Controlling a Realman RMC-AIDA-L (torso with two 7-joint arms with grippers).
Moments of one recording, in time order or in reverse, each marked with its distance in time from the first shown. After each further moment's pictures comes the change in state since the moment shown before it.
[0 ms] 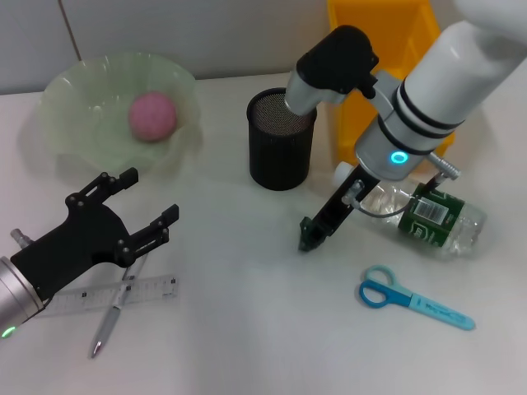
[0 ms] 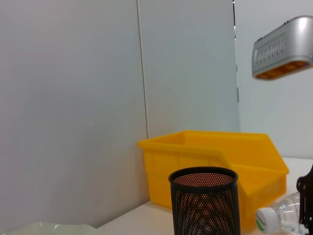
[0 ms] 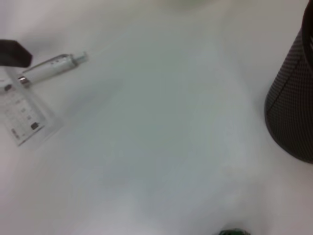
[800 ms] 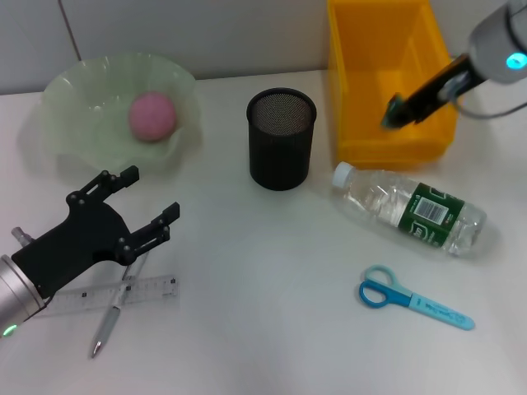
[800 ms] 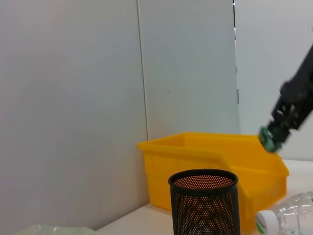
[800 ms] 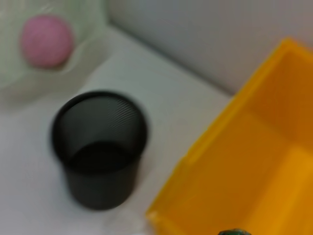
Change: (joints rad) left arm -0.003 -0.001 -0.001 0.000 -0.004 0.001 -0.001; right arm -0.229 -0.004 0.152 -0.672 -0.259 -0.155 0.135
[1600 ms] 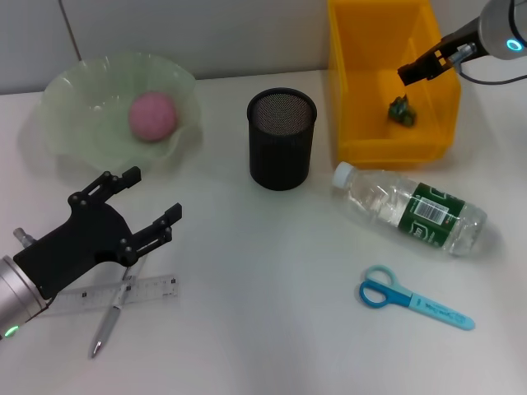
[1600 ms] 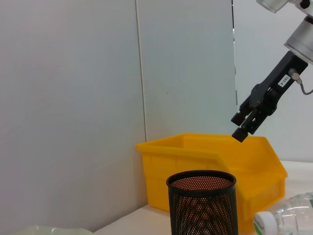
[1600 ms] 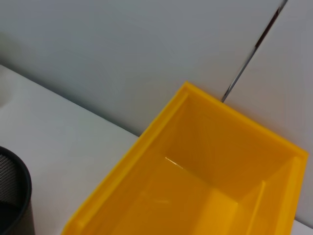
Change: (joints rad) left arm 0.001 -0.004 0.000 0.000 0.002 0.003 0.001; right arm -0.023 0.001 -0.005 0.164 -0.089 0.387 0.004
